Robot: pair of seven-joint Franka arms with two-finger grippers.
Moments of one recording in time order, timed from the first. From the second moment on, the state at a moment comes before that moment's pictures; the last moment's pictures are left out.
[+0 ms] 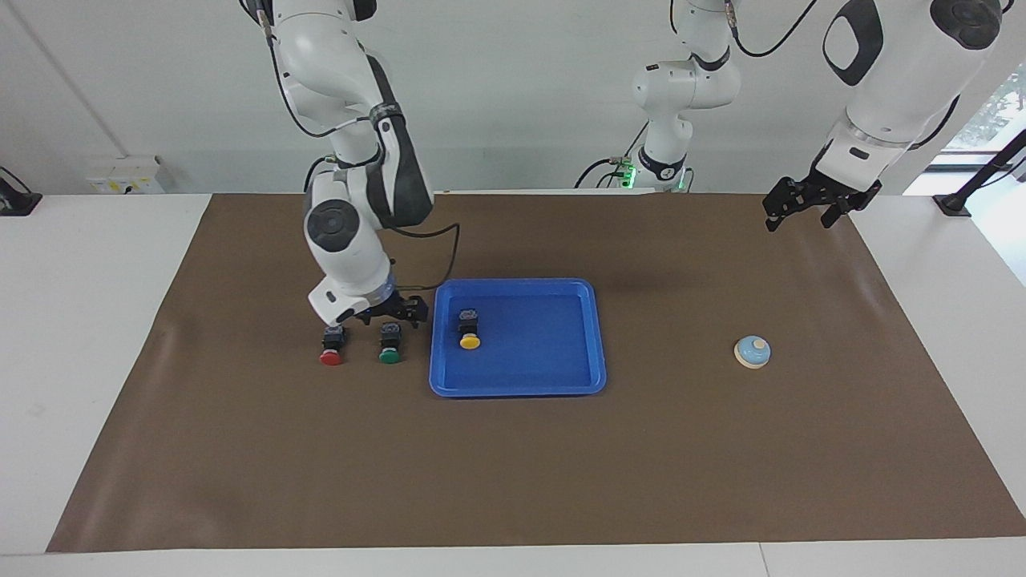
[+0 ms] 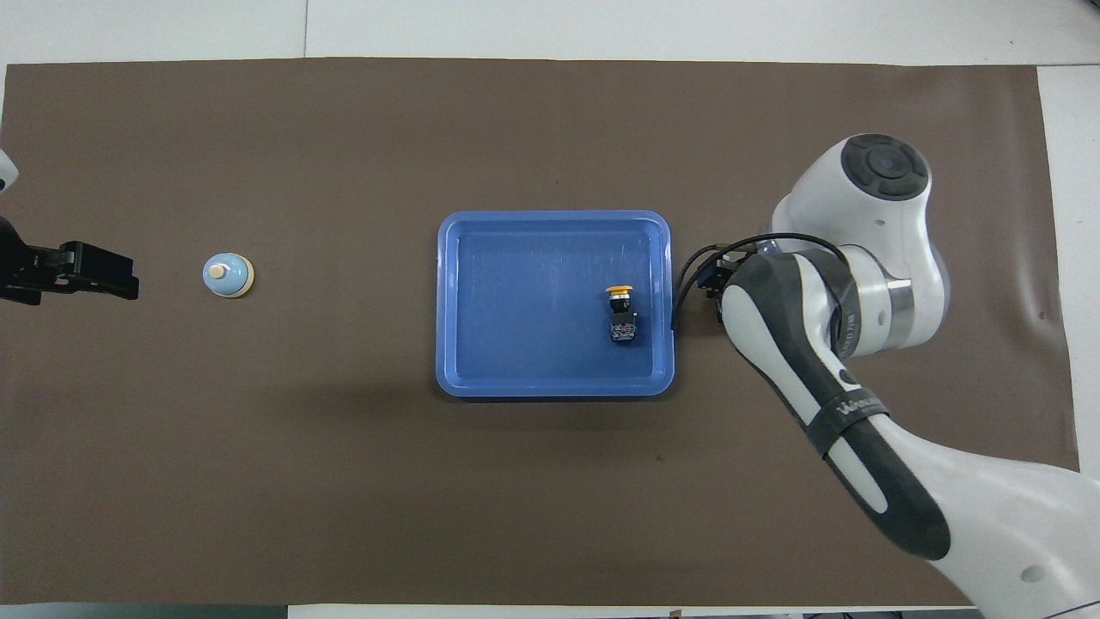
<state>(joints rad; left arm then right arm) -0.02 -0.04 -0.02 -1.68 0.01 1.58 -0.02 0.36 0.28 -0.21 -1.89 0.13 2.01 0.20</state>
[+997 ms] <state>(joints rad) -0.02 -0.04 -0.02 -1.68 0.01 1.58 -0.02 0.23 0.25 -0.20 -2.05 0.13 2.21 -0.05</state>
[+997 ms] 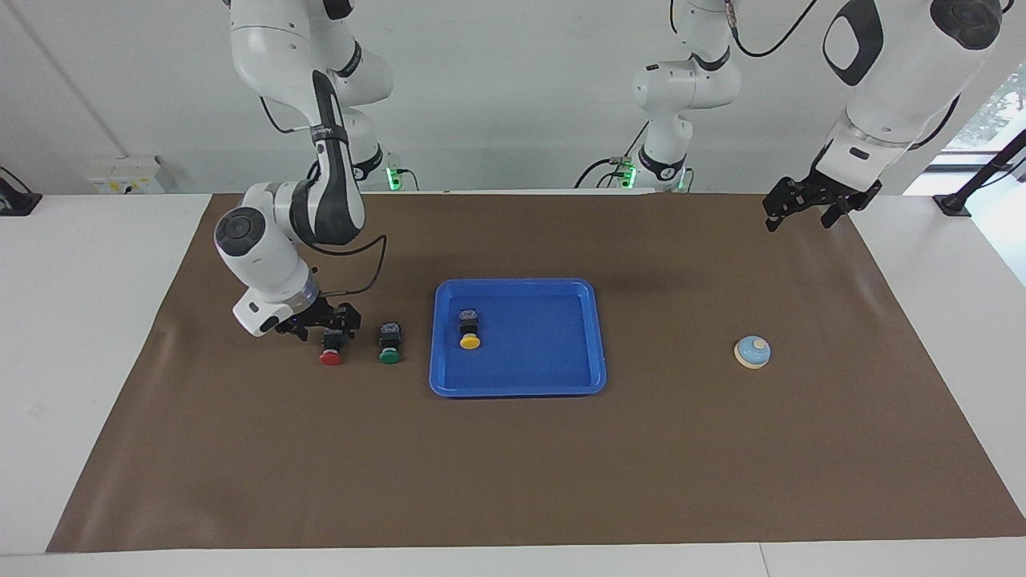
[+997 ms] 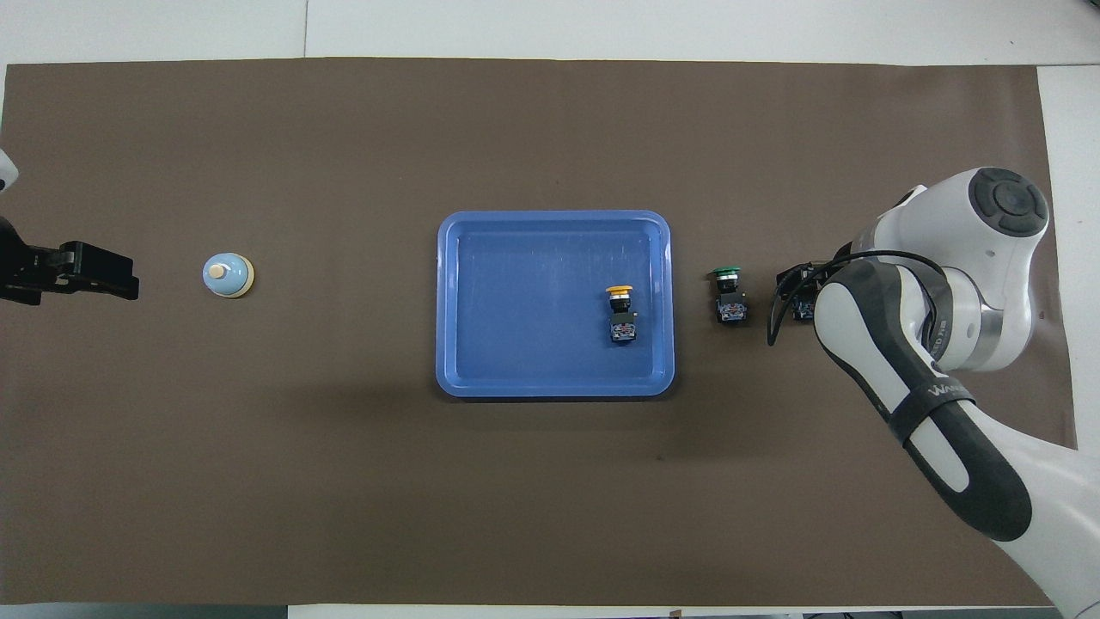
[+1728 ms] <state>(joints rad) -0.02 -0.04 -0.02 -1.68 0.01 1.58 -0.02 0.23 0.25 -0.20 -2.11 0.13 2.29 -0.11</state>
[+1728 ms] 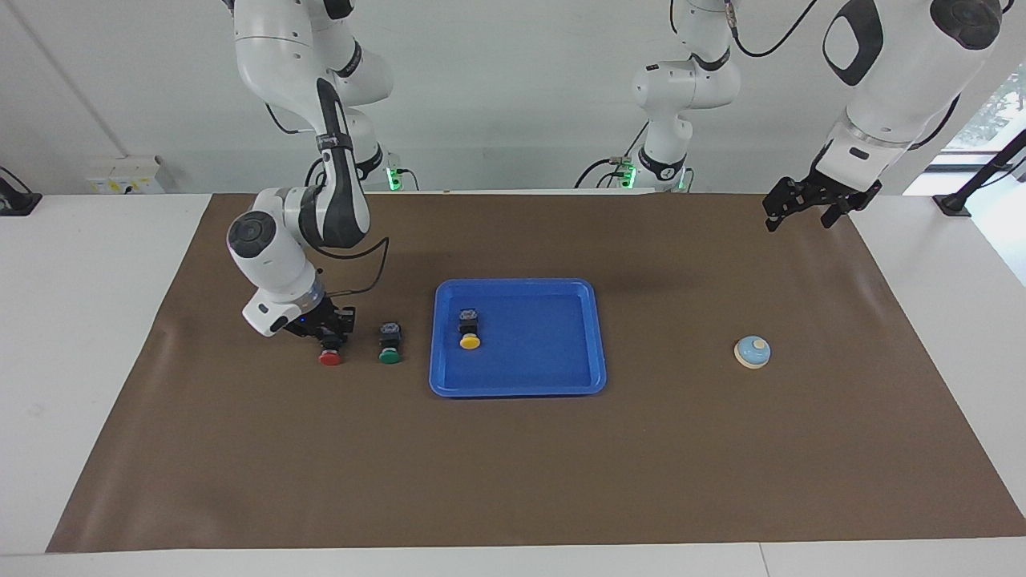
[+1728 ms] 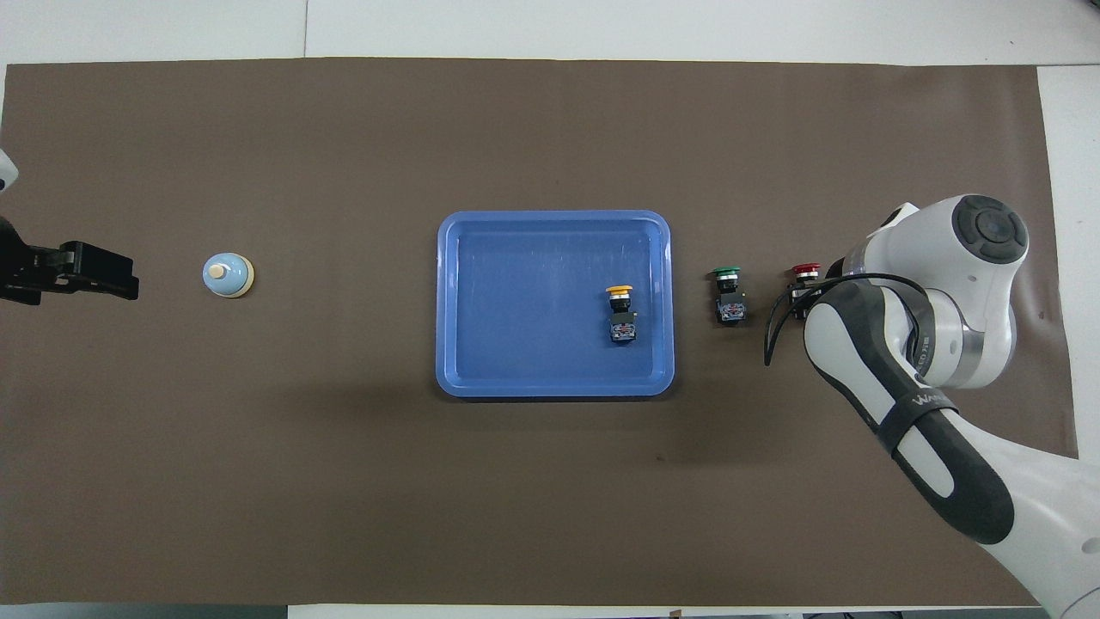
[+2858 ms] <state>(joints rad) -0.02 -0.04 -0.02 -1.68 0.01 1.58 -0.02 0.71 0.46 -0.19 -1.57 0.14 1.96 0.54</state>
